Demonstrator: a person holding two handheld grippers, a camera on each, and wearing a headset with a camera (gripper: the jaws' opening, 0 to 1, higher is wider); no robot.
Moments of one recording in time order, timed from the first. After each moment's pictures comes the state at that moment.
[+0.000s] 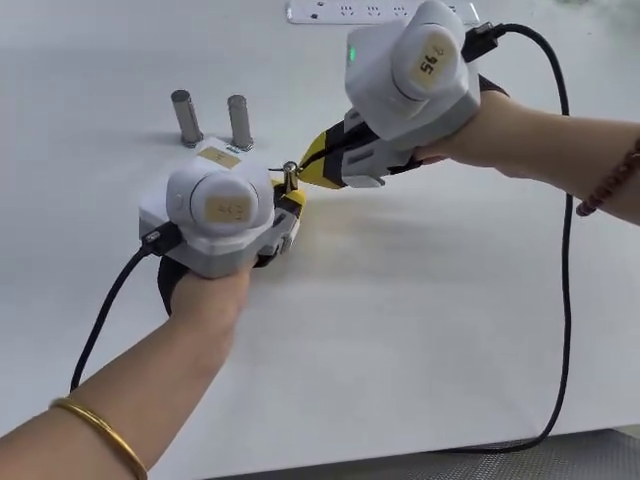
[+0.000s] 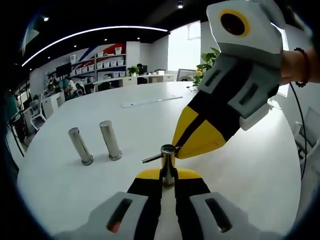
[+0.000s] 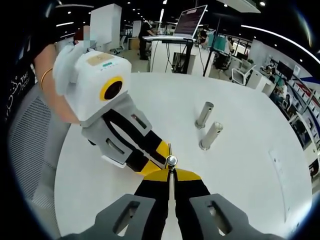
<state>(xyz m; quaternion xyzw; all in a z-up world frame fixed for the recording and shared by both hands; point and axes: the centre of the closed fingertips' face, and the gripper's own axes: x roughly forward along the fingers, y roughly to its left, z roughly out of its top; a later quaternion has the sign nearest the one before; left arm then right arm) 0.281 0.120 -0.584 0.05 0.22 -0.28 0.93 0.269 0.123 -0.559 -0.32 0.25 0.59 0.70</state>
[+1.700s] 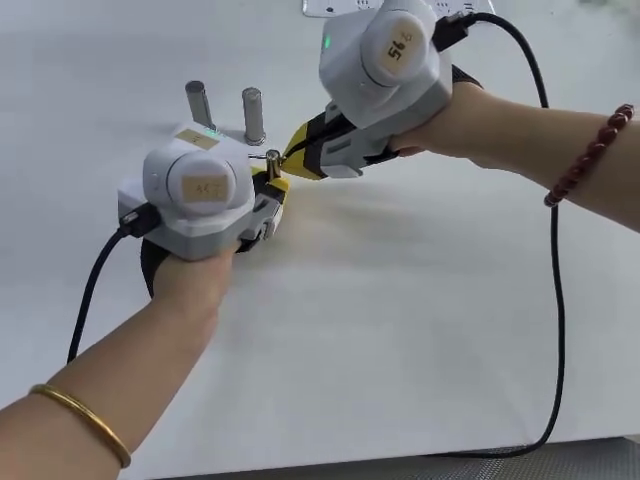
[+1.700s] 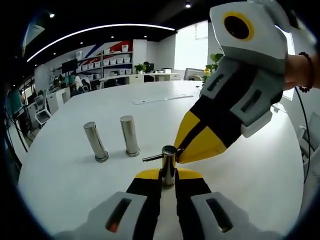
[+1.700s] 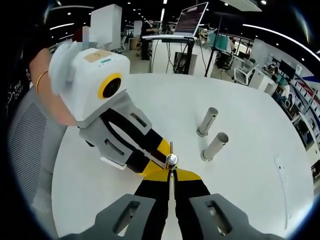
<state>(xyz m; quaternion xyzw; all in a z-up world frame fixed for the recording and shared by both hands) 0.291 0.145 -0.587 0.04 0.24 -0.25 0.94 0.279 0.148 -0.566 -0.32 0.26 0.60 0.69</state>
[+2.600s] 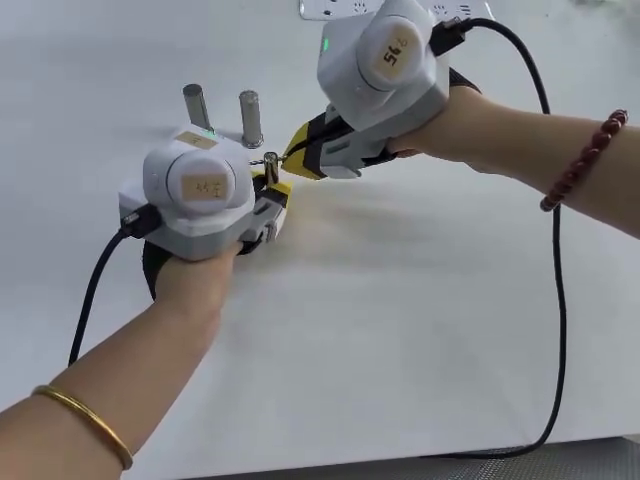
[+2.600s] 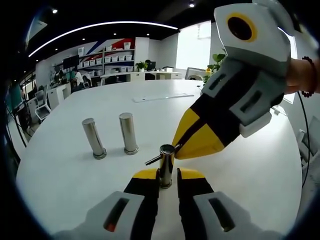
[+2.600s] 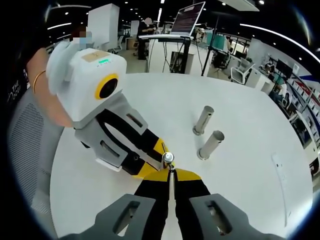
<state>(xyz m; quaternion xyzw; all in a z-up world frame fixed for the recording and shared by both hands) 0.290 0.142 -0.590 0.02 0.24 -0.25 0.94 0.283 0.145 -0.567 -0.32 0.26 0.59 0.70</state>
